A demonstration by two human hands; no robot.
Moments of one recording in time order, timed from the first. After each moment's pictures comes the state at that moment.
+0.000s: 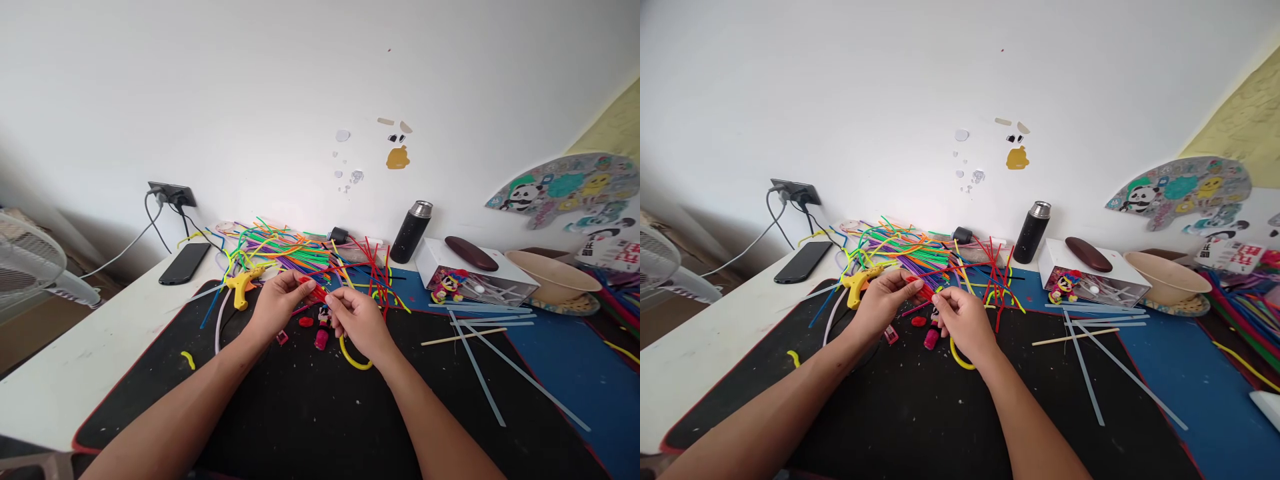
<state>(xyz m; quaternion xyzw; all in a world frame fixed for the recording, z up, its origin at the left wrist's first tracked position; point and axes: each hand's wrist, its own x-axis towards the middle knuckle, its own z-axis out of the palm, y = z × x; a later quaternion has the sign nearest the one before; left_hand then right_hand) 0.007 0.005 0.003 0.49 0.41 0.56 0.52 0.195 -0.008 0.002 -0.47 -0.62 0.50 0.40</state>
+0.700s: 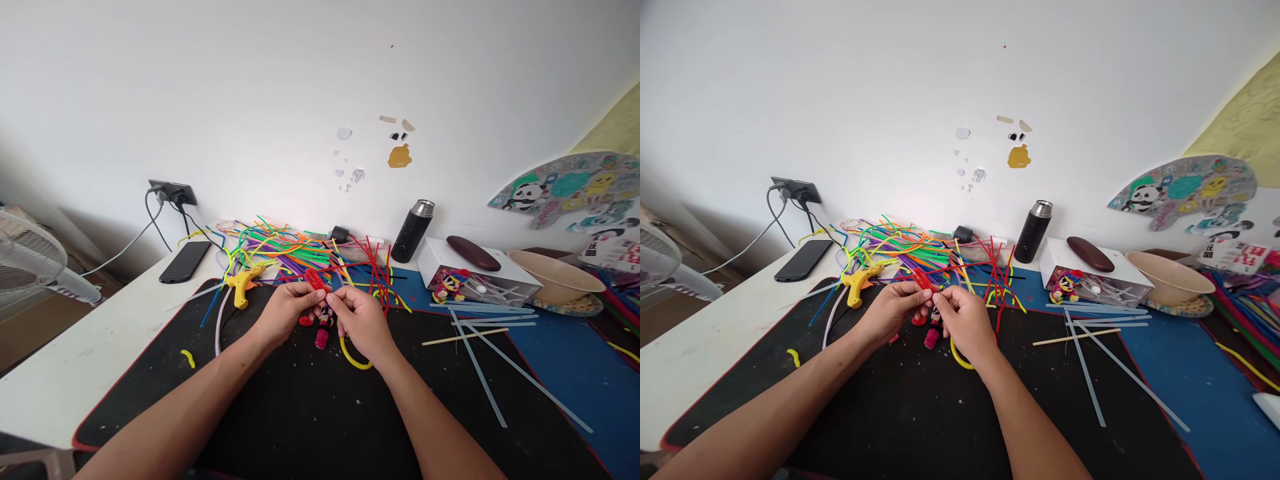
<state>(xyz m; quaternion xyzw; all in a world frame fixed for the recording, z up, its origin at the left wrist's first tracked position) 0.021 -0.001 0.000 0.45 0.40 0.49 0.63 0.194 -0.012 0.005 -0.47 -0.64 0.45 0.41</state>
